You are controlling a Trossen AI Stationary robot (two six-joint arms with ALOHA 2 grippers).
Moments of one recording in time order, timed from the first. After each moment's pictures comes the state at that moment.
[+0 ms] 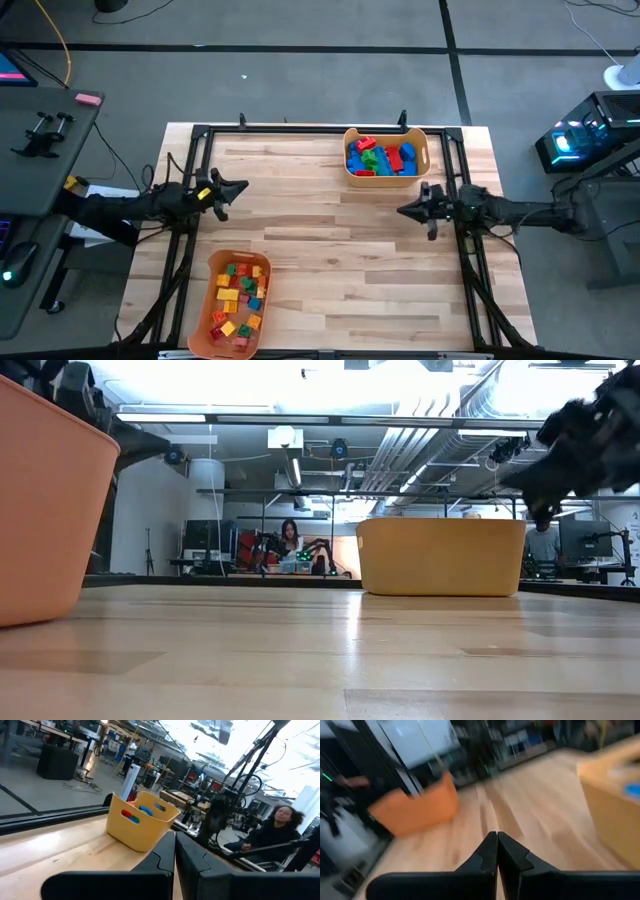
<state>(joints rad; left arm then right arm) -0.02 0.00 0.01 0.08 -0.41 -0.39 -0.08 0.20 0.01 0.02 -0.08 0.36</state>
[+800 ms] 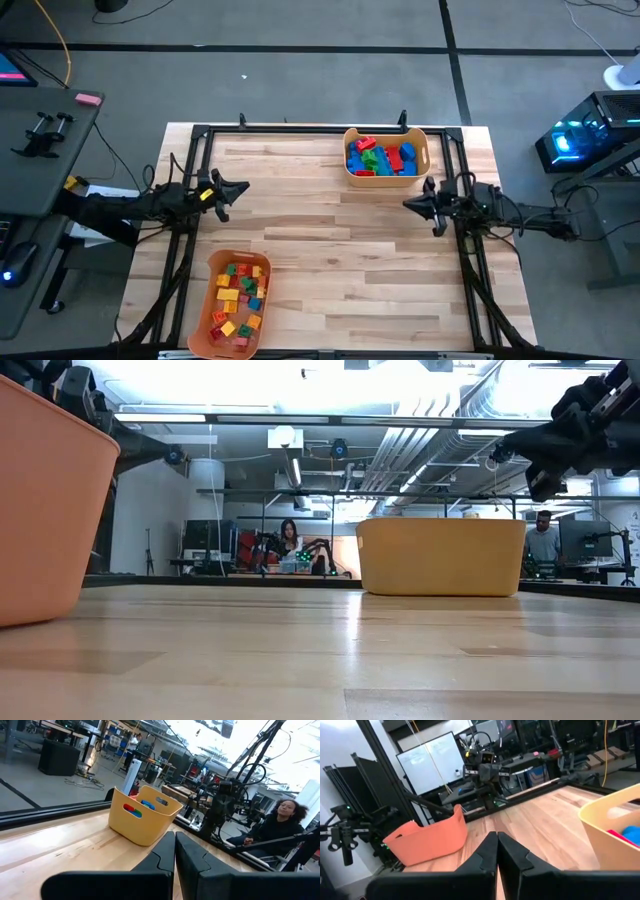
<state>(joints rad) -0.02 0.02 0.01 0.06 -0.41 -0.39 -0.10 0.01 0.01 0.06 -0.08 0.36</state>
